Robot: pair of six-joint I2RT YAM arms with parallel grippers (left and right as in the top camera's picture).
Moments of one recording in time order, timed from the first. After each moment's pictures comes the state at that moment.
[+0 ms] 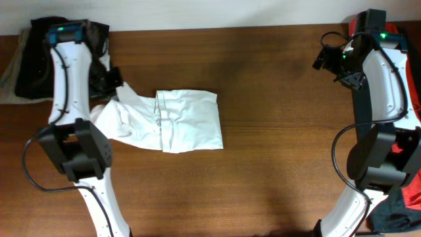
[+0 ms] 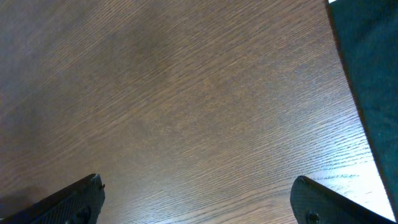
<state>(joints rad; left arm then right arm) 0.10 2.30 2.32 -1.68 0.09 -0.17 -0.22 2.06 1.93 -1.11 -0.12 0.35</state>
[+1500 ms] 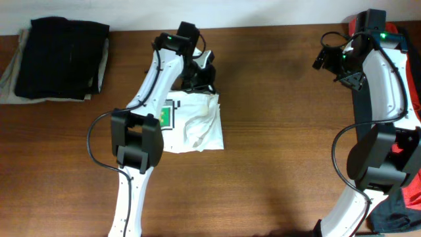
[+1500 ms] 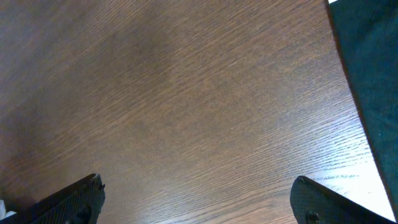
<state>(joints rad) -0.34 2.49 2.36 -1.28 0.52 -0.22 -0.22 2.06 1.93 -1.11 -0.12 0.35</state>
